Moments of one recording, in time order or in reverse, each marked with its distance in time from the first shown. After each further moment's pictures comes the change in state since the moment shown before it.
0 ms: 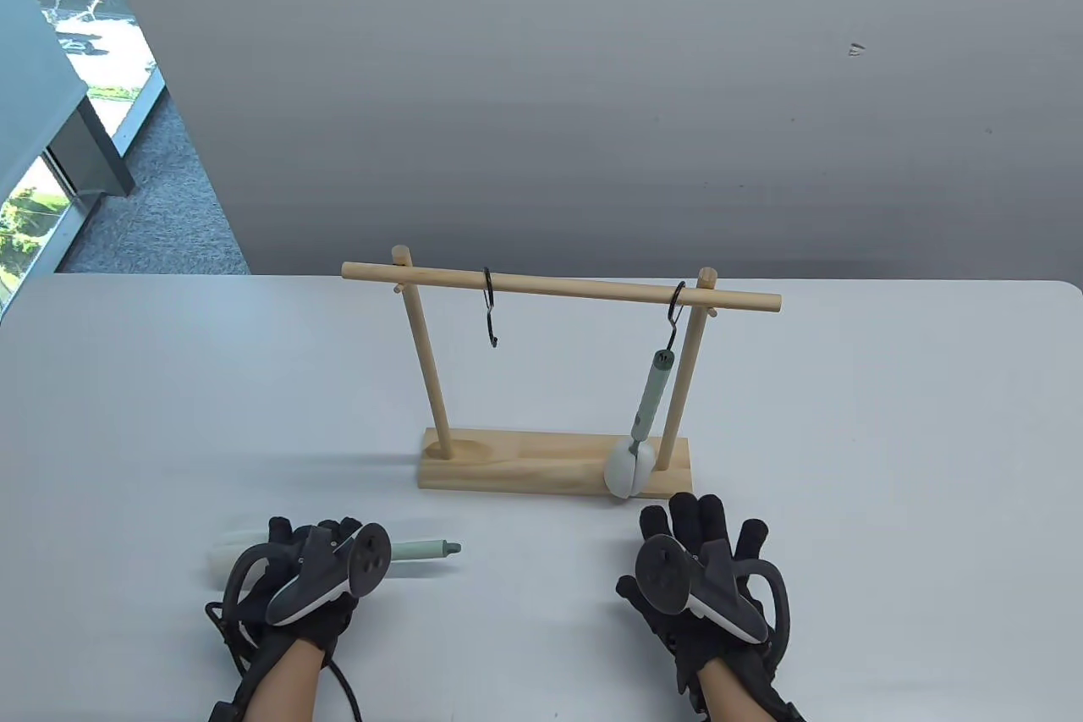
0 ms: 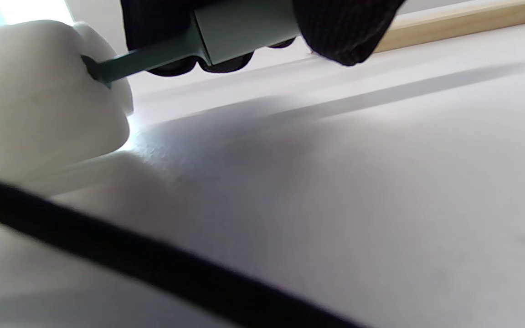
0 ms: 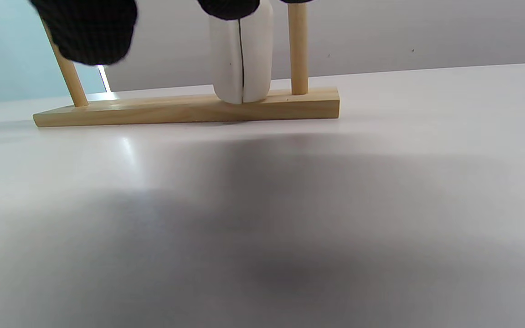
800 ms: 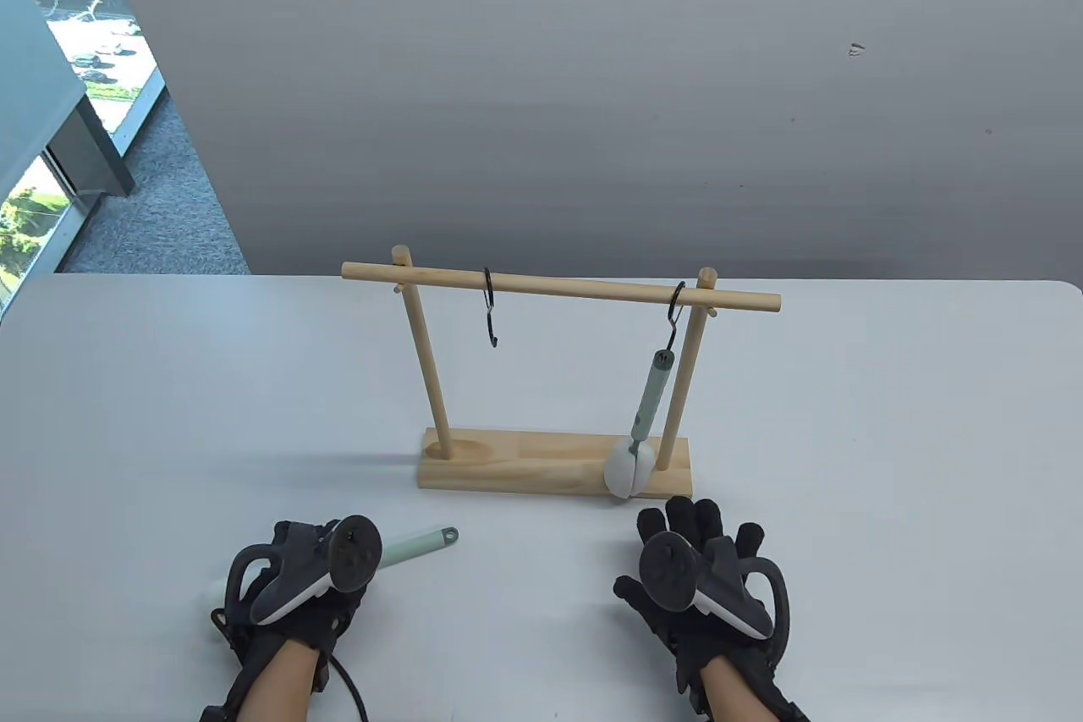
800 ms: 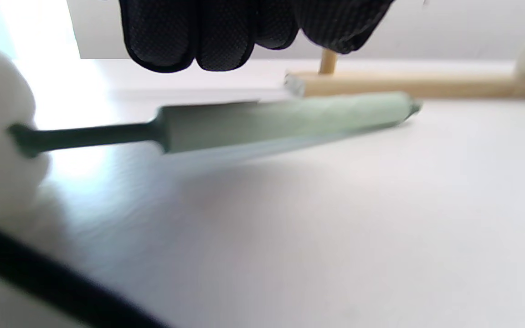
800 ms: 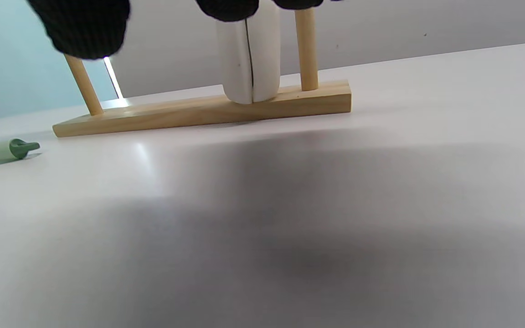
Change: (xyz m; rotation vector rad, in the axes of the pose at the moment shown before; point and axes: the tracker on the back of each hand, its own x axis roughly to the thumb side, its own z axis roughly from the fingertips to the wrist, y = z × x) left_hand -0.004 0.018 0.012 0.075 -0.090 0.256; right_hand -0.004 -0.002 -0.001 -0.005 -0.051 -0.084
